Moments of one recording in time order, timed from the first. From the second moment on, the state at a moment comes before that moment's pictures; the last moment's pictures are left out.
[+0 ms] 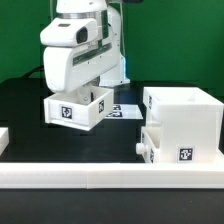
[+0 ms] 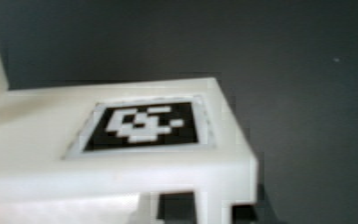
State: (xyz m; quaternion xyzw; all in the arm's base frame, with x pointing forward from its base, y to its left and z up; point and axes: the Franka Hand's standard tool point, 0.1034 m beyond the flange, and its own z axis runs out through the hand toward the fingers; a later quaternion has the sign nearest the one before) arm 0.478 -0.051 0.076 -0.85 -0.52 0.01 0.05
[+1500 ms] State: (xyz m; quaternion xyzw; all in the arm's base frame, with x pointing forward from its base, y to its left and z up) arm 0.531 -0.039 0.077 -0.77 -0.64 0.00 0.04
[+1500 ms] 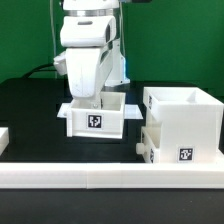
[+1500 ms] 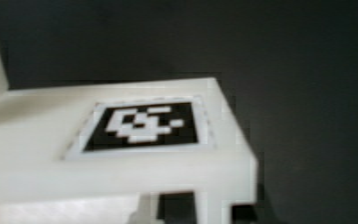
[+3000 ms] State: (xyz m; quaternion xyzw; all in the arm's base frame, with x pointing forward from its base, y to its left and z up) arm 0.544 -0.013 0.059 -0.71 -0.70 -0.01 0.04
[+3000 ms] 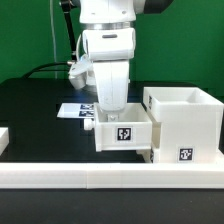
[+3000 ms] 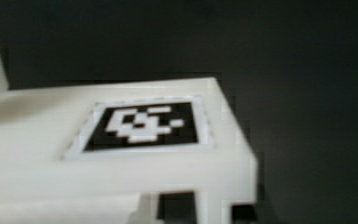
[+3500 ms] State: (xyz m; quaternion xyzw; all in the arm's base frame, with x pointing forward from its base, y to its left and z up) arm 0.546 -0.009 0.060 -0.71 -0.70 -0.02 0.04
